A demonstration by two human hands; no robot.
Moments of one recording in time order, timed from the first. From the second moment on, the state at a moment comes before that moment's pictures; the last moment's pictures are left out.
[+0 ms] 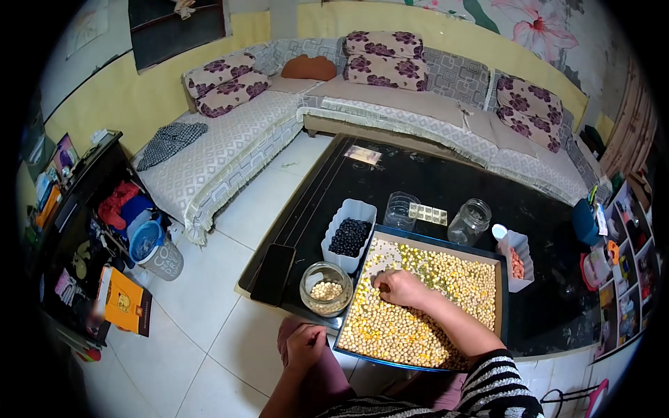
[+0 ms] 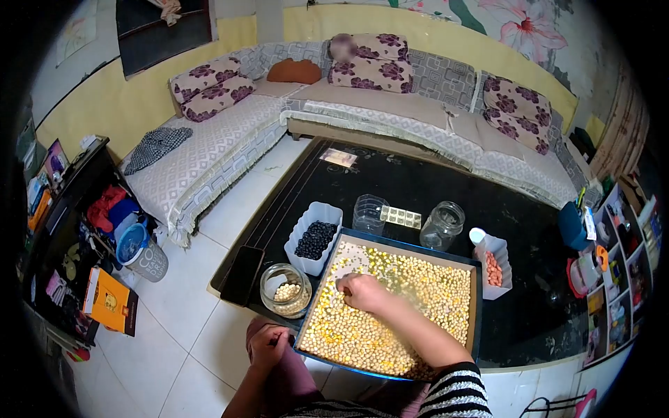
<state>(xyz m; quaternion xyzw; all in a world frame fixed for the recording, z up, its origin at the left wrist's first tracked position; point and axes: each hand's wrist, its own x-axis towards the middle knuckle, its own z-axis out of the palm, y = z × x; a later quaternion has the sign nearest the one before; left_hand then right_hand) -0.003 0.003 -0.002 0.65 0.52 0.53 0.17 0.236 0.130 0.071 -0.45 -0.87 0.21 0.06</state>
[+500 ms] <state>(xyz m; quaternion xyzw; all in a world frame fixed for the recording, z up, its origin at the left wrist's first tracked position) -0.004 0.004 -0.002 0.66 0.51 0.53 0.16 0.237 0.137 0.067 -0.47 -0.85 0.21 0.10</state>
